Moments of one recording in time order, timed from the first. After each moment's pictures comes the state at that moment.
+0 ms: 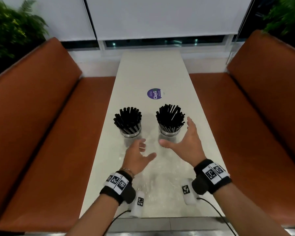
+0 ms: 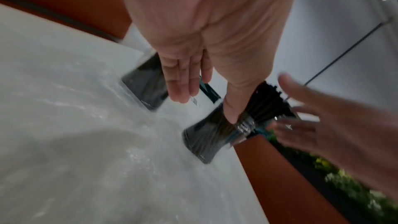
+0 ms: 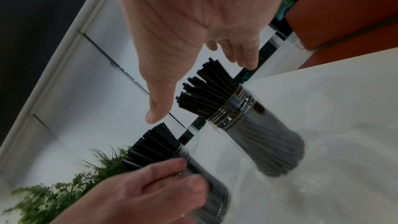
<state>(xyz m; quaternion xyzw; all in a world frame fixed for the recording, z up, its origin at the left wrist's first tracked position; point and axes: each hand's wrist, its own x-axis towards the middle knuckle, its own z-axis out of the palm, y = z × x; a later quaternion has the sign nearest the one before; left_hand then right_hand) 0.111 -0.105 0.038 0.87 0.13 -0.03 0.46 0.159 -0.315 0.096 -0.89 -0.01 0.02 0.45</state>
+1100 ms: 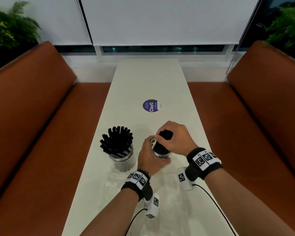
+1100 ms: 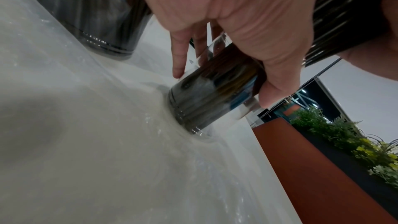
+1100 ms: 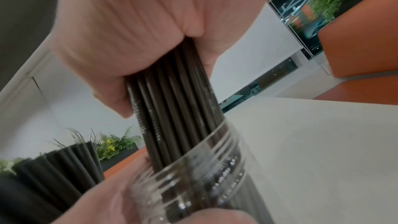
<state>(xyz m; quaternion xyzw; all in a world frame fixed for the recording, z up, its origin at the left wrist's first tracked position) 0.231 -0.169 0.011 0.84 0.12 0.05 0.53 0.294 -0.304 0.101 -0.88 -0.27 -0.05 0.39</state>
